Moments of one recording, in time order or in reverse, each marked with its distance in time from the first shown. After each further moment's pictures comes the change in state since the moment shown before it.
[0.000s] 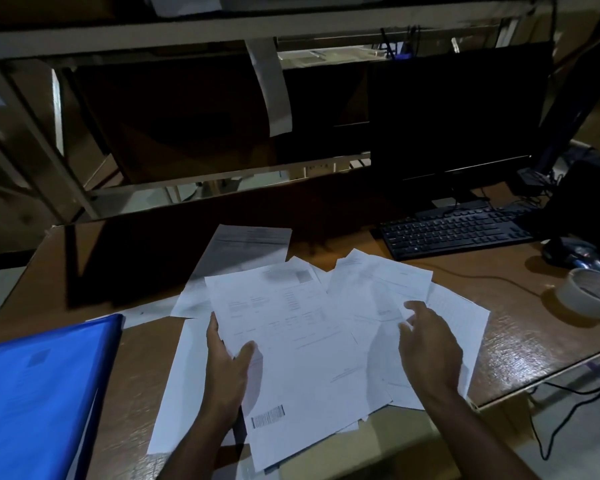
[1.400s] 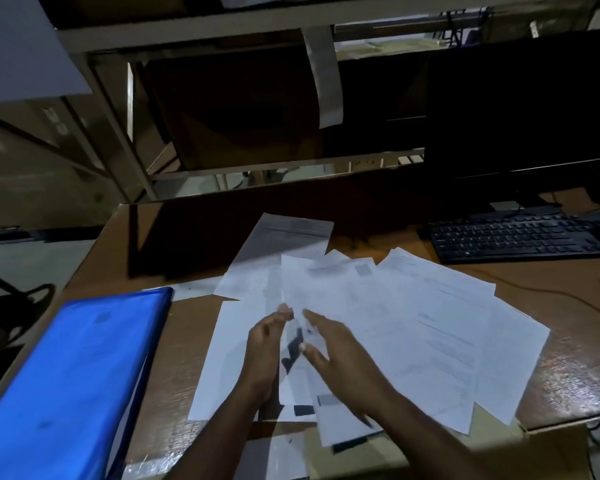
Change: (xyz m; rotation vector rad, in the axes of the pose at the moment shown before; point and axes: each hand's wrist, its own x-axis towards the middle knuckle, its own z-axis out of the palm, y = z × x) left_hand -0.009 0.019 0.002 -0.145 -0.078 -0.112; right_hand -0.062 -0.113 0.029 0.449 -0.753 -0.405
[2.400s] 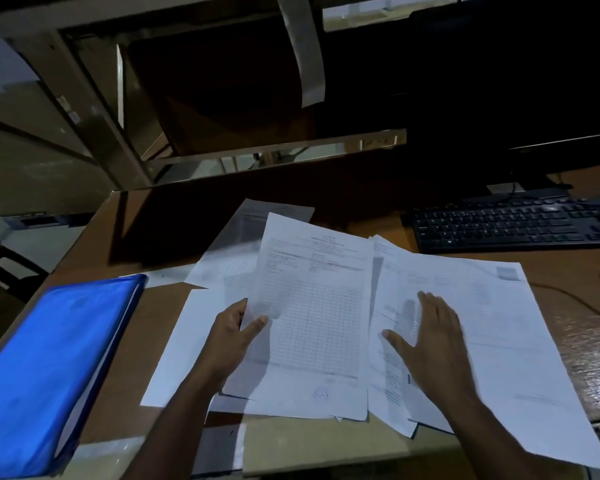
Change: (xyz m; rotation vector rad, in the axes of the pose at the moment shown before) left_hand 0.007 -0.002 0.008 0.459 -0.066 0.116; right_hand -0.024 0.150 -0.111 -0.295 0.310 0.293
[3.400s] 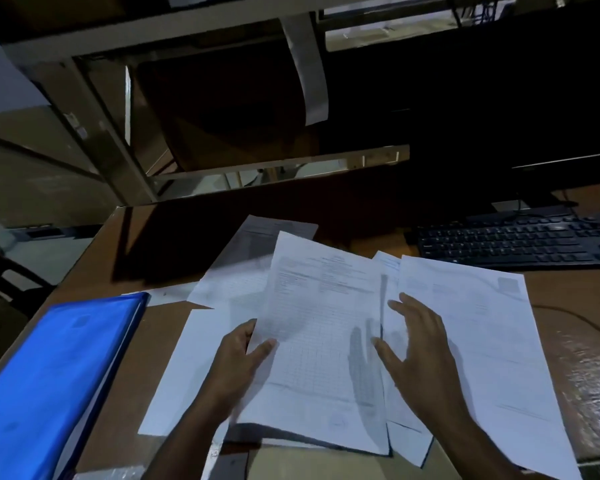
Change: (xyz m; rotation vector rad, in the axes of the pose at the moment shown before) left_hand -0.009 0.021 0.008 -0.008 0.025 -0.027; right_hand -0.001 -0.042 -0.013 0.264 0.099 -0.171
